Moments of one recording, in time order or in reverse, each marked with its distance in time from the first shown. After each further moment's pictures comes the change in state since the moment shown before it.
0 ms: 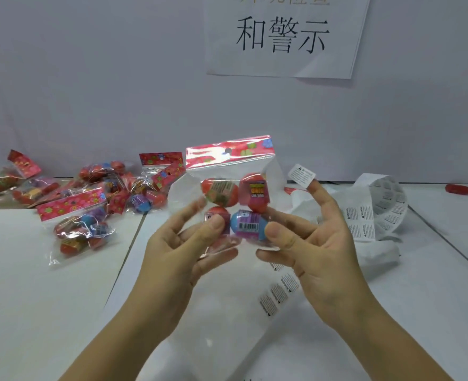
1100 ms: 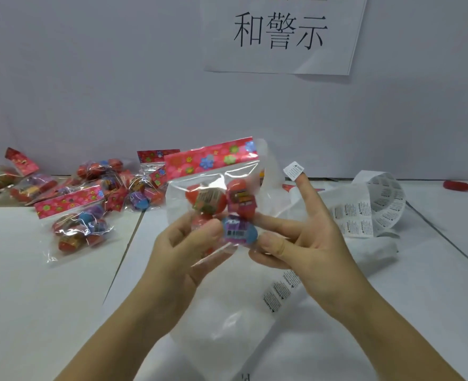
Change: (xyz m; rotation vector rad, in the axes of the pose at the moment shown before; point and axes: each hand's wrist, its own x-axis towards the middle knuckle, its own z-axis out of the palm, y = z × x) left_hand -0.001 -0.001 0.001 0.077 -0.085 -0.030; right_hand -0.002 -0.008 0.002 -0.163 -0.121 0.100
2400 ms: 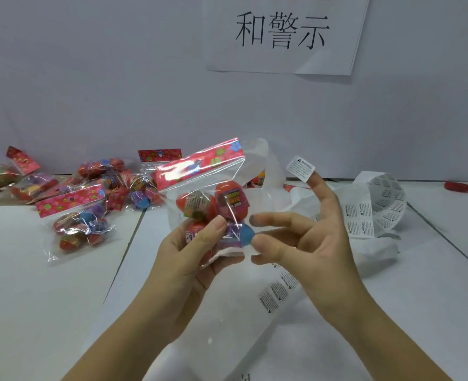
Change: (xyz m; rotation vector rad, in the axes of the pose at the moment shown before) left_hand -0.001 -0.005 0.007 -0.115 0.086 -0.073; right_hand -0.006 -0.001 0.008 -0.003 0.116 -0.132
